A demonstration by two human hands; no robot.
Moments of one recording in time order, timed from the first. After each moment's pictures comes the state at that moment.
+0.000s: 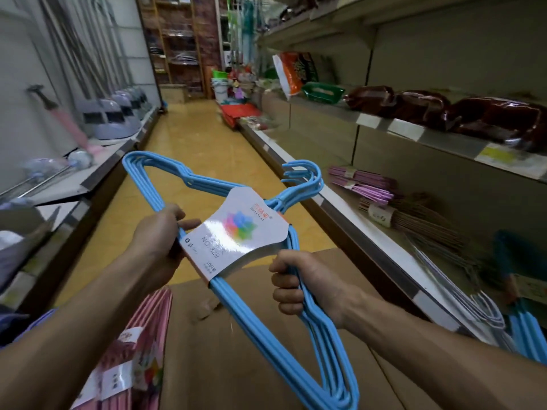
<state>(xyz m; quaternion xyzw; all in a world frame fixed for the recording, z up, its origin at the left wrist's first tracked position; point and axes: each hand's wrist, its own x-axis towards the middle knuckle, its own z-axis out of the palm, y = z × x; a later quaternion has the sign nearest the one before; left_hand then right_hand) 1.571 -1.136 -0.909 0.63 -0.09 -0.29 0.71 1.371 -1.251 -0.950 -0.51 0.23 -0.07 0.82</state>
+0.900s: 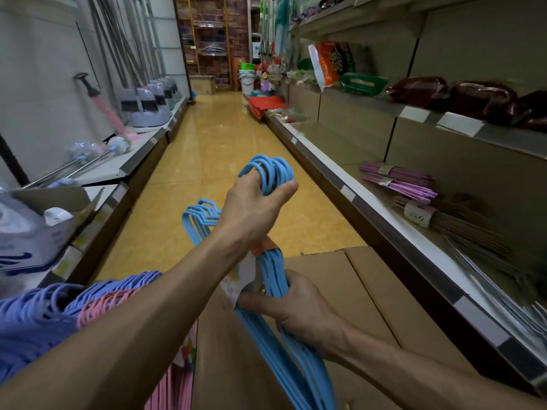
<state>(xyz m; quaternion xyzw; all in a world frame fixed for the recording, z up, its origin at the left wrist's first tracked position) 1.528 -1.147 -0.885 0.74 -0.40 -0.07 0.54 1.410 -1.180 -0.980 -0.70 0.24 -0.14 0.65</state>
